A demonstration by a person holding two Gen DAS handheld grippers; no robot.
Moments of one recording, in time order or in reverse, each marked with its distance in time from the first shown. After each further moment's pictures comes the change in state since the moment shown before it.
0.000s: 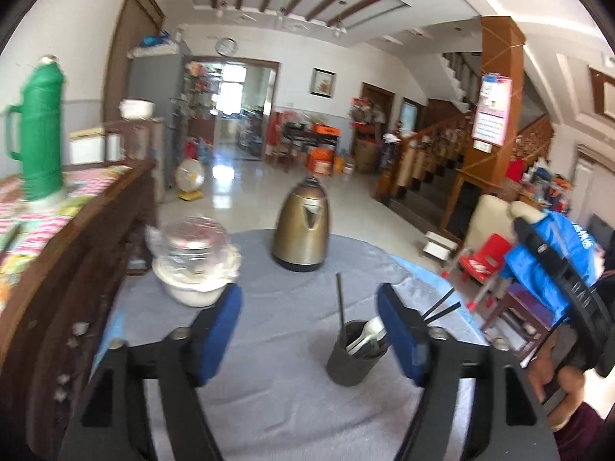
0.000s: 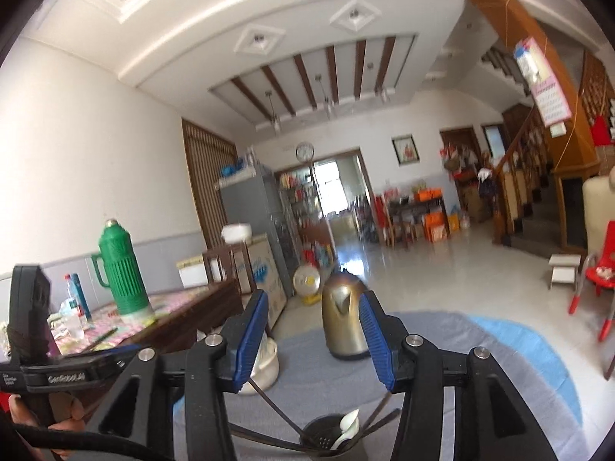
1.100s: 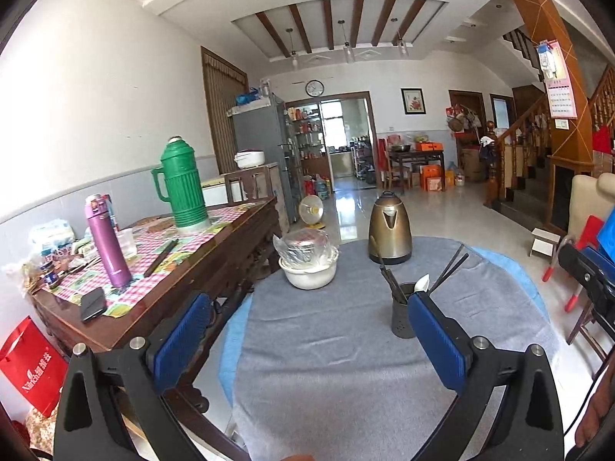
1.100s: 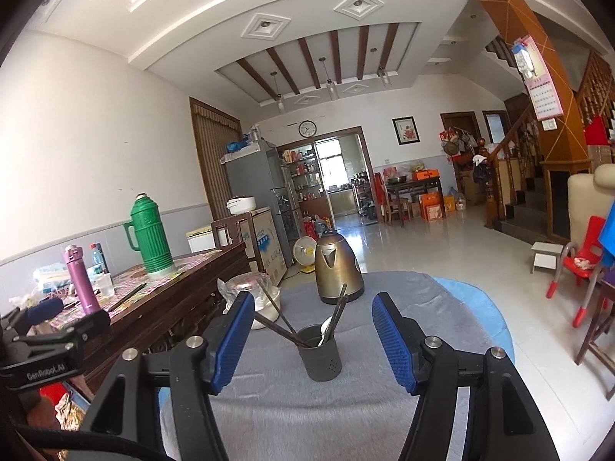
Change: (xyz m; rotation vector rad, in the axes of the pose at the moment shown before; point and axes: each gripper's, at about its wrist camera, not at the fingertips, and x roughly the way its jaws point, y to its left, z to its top) left arm -0.158 -0.137 -0.073 0.108 -0.126 0.515; right arm -0.186 -0.019 -0.012 -0.027 0.124 0.015
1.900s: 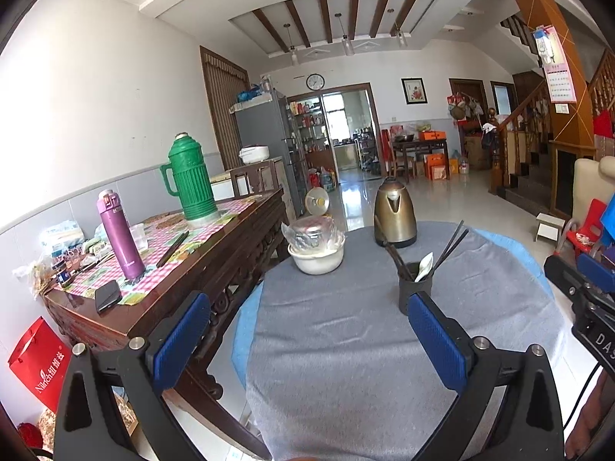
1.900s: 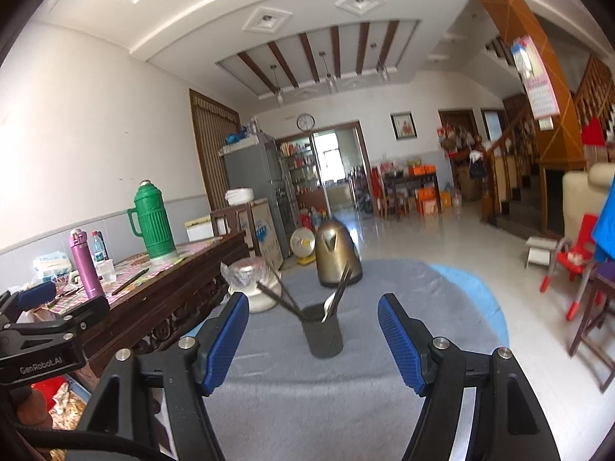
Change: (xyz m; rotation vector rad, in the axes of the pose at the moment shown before) left arm -0.017 -0.003 -0.023 0.043 0.029 0.029; right arm -0.019 0.024 -0.028 0.001 0.046 -0.021
